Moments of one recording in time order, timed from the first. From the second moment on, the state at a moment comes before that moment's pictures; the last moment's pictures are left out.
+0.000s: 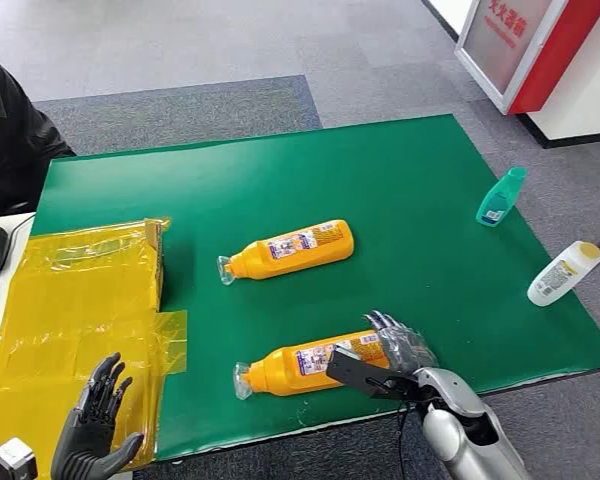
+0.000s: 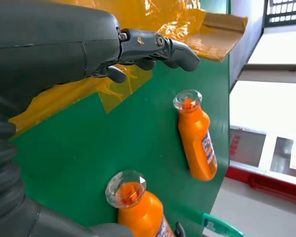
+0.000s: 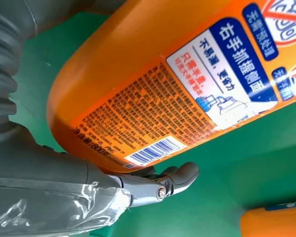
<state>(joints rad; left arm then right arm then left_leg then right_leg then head) 0.32 -0.12 0.18 -1.48 -0.20 -0.53 -0.49 0.00 -0.13 0.22 -1.46 0.89 0.25 0.18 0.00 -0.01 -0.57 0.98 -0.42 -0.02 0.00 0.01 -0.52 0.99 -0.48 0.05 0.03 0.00</state>
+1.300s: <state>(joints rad) 0.30 0.00 0.04 -1.38 -0.09 -0.46 -0.52 -0.06 -0.14 0.32 -1.39 0.89 0.21 0.08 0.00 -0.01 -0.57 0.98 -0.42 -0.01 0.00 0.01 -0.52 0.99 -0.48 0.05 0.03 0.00</state>
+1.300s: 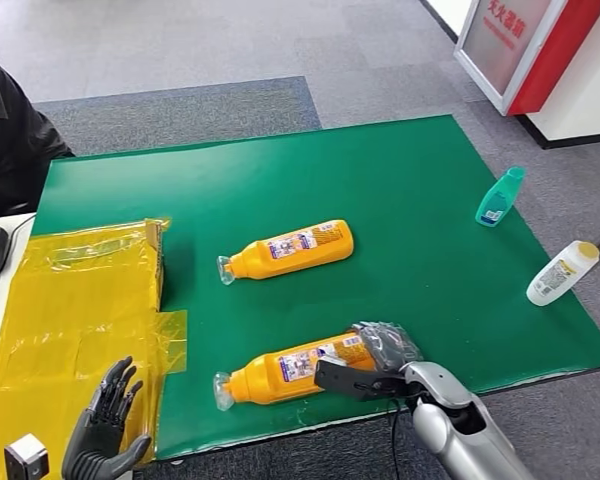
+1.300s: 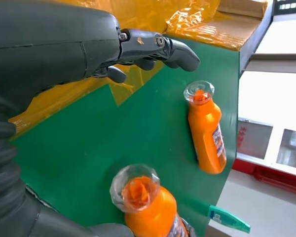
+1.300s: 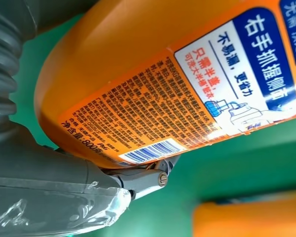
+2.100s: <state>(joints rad) 0.33 -0.16 0.11 -1.57 -0.13 -0.55 -0.49 0.14 0.09 0.38 -1.61 0.62 -0.03 -0.17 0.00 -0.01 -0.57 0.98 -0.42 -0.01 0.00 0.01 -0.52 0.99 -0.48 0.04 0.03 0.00</state>
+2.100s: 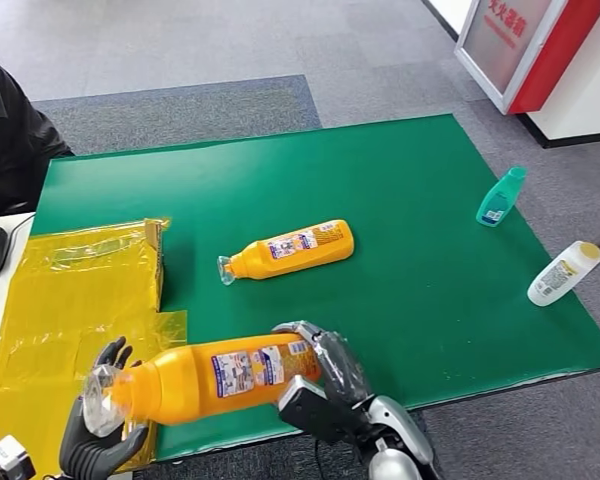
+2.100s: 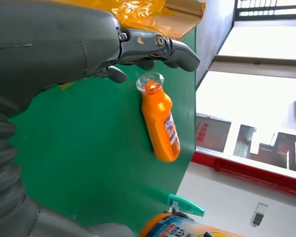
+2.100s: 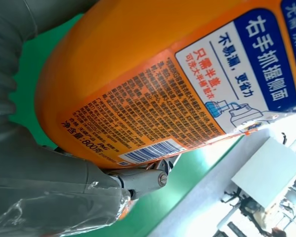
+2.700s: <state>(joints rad) 0.38 -0.20 0.01 -1.68 -0.12 -0.53 -0.48 0.22 0.08 0.42 -1.62 0.59 -0.06 -0.14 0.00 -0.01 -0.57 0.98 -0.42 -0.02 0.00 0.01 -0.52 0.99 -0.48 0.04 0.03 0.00</state>
